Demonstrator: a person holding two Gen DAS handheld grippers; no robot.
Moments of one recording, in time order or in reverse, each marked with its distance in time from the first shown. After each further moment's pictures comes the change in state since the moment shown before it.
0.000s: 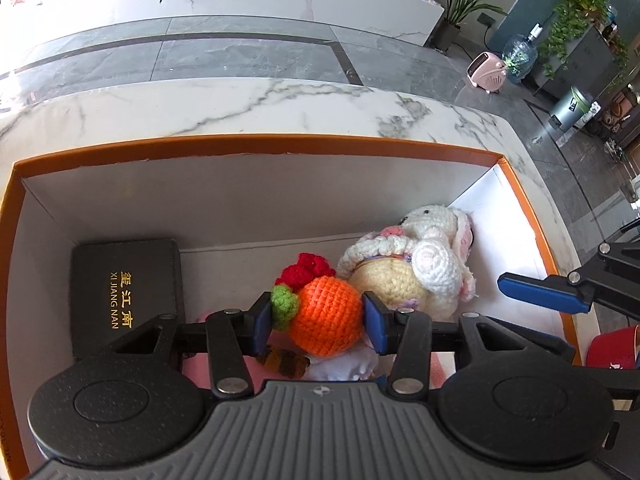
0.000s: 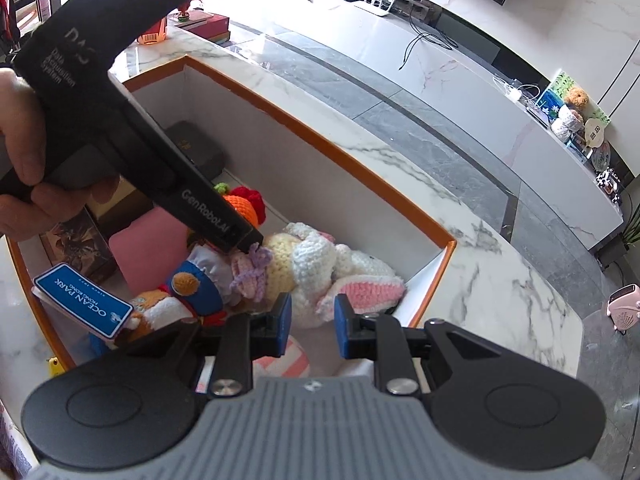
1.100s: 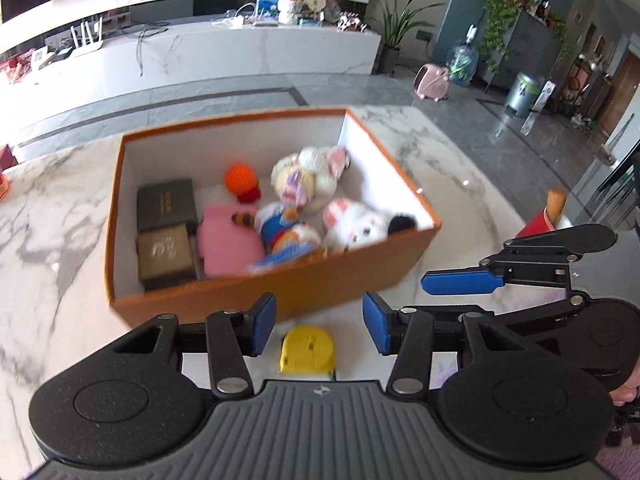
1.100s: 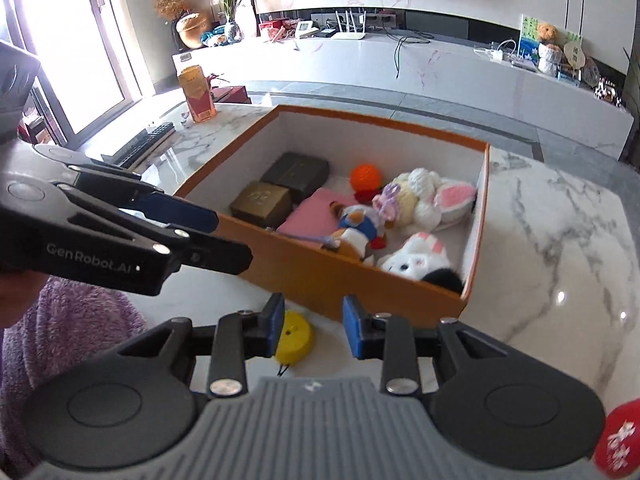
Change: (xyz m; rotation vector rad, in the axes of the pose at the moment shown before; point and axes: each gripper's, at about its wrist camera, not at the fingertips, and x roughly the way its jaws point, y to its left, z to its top) left arm -0.149 -0.064 -0.150 0.183 -0.147 0.034; right arm -0.129 0.091 -0.091 0.357 -0.134 0.184
